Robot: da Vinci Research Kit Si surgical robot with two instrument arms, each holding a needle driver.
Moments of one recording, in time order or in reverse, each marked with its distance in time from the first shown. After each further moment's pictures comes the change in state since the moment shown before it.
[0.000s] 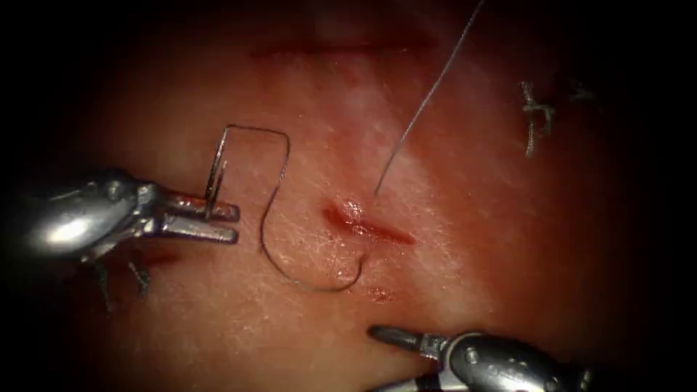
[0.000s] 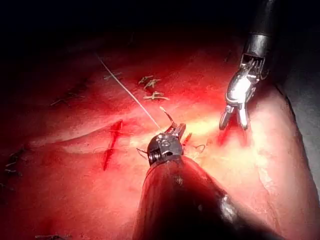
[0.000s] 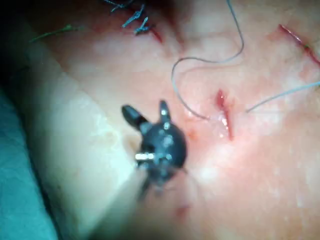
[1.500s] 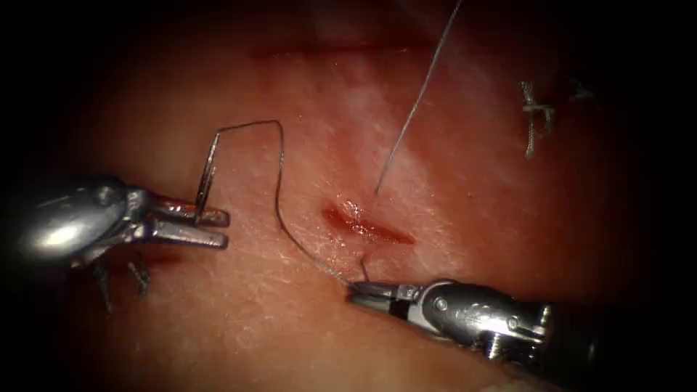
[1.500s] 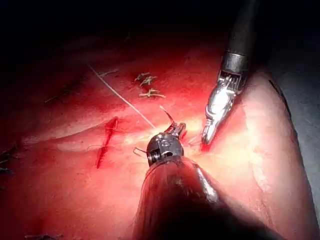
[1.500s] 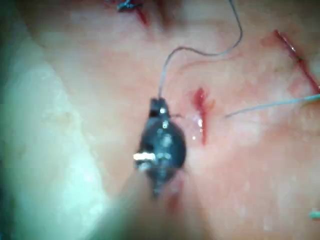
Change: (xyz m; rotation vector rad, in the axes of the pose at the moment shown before) right arm -0.004 0.003 0.004 0.025 -0.131 -0.233; left arm -0.001 0.001 0.002 -0.009 0.008 -0.012
